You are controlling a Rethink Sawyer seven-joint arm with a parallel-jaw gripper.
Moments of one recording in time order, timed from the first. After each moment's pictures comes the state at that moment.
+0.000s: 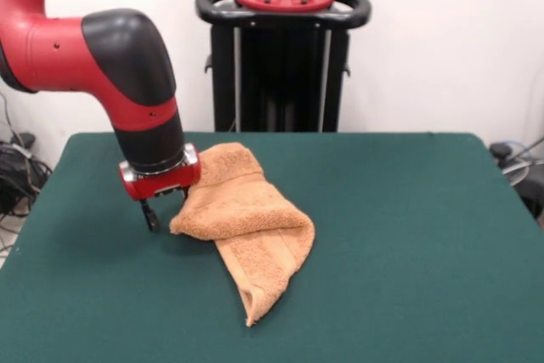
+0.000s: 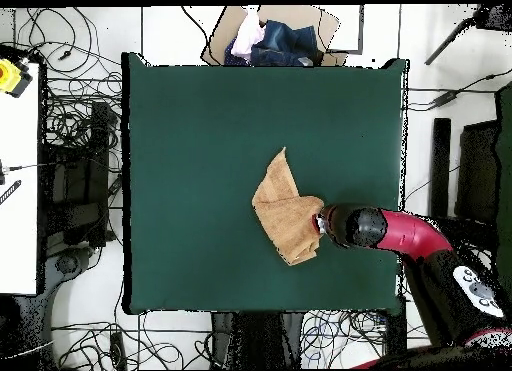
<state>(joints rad) -0.87 -0.41 0.38 1.66 -0.56 0.56 1.17</state>
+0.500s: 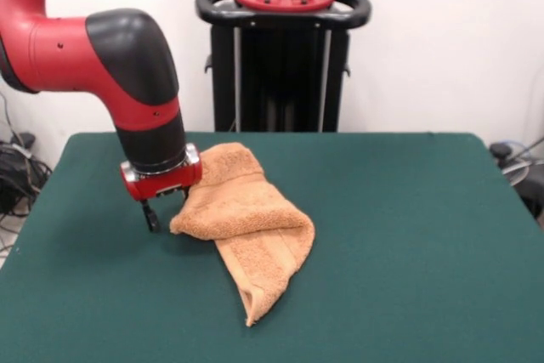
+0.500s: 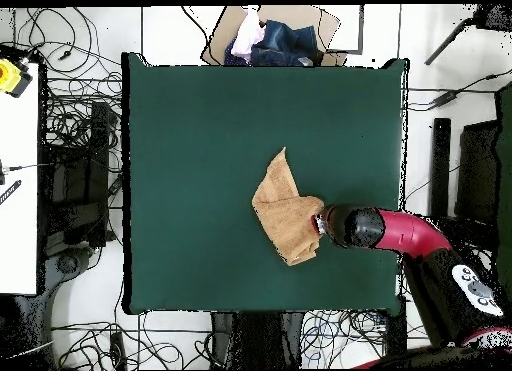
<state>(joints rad) -0.87 -0.42 0.39 1.66 -0.59 0.56 1.17</state>
